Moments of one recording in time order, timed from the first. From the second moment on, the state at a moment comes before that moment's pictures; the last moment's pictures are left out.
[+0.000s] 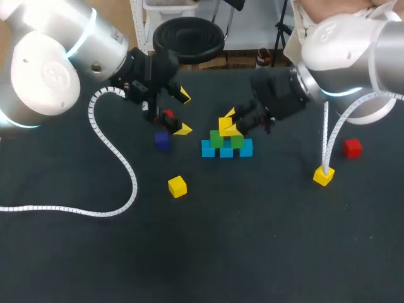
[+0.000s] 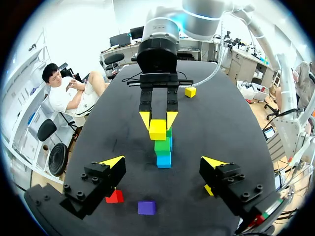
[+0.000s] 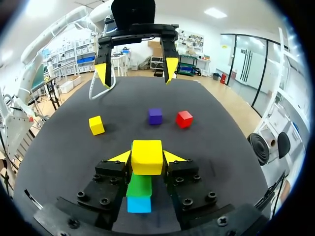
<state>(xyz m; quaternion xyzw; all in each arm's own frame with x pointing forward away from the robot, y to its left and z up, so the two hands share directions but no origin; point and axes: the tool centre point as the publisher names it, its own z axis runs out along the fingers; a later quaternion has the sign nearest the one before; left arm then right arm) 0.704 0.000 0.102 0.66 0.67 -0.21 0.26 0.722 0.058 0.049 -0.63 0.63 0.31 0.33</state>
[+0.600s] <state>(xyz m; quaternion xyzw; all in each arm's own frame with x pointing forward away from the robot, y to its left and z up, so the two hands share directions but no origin) 0.704 0.000 0.102 0.66 0.67 -0.21 0.26 0.708 0.055 0.054 -0.63 0.64 0.30 0.32</state>
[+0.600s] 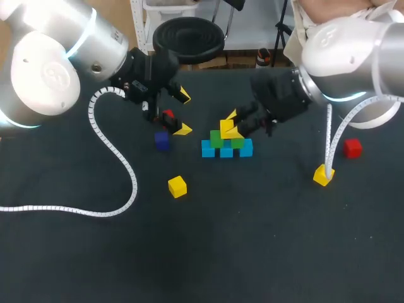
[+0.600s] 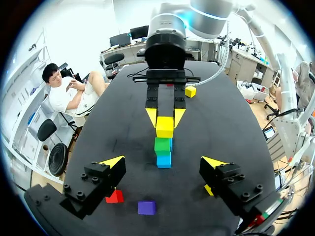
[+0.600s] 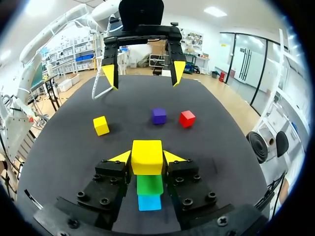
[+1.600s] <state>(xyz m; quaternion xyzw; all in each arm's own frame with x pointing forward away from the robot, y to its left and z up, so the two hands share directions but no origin) 0.704 0.000 0.102 0.66 0.67 -0.21 0.26 0.708 0.056 0.053 -0.63 0.64 0.30 0.32</state>
